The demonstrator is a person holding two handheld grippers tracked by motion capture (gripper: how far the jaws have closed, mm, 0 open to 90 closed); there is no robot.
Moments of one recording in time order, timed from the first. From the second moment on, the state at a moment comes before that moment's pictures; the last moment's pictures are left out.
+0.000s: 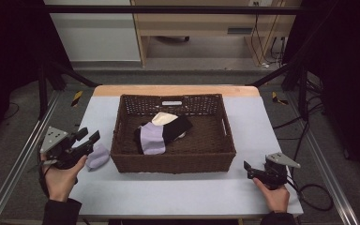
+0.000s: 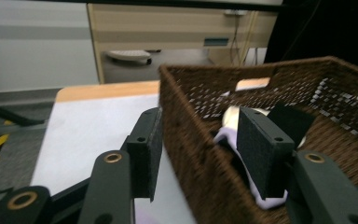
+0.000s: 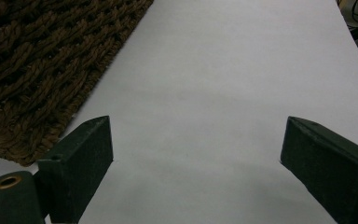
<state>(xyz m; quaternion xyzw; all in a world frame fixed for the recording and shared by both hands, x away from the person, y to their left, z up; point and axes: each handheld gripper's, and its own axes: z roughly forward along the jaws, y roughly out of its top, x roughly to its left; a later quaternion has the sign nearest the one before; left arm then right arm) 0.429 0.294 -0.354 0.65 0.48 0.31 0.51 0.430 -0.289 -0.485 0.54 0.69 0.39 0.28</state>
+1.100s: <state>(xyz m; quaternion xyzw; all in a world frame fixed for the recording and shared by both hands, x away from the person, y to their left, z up) 0.516 0.170 -0.326 0.71 0.42 0.31 0.48 0.430 -0.289 -0.485 0.54 0.69 0.39 0.28</state>
